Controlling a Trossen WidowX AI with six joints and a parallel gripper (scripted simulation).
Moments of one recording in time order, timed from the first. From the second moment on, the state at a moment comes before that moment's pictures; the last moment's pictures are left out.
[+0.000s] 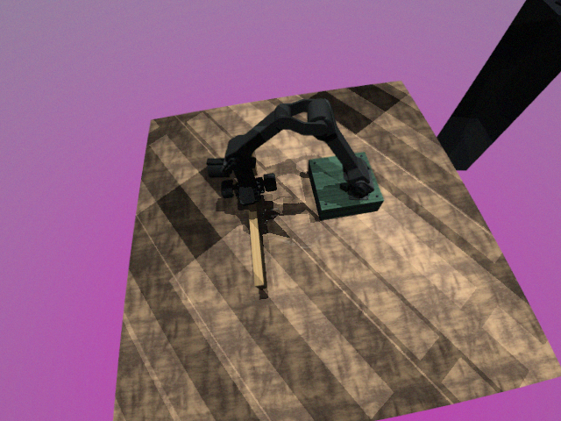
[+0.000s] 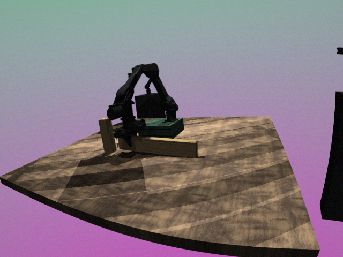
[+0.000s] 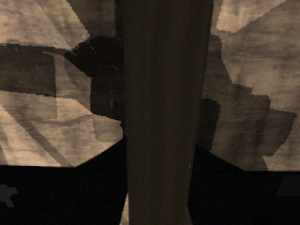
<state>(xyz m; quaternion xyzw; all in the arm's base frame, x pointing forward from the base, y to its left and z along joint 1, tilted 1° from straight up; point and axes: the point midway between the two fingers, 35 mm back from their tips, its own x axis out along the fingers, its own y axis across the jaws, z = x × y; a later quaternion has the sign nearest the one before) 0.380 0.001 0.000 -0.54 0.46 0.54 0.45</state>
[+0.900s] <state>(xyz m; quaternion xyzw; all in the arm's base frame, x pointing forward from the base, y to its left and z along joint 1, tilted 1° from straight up) 0.383 0.000 0.001 -0.55 0.46 0.54 0.45</state>
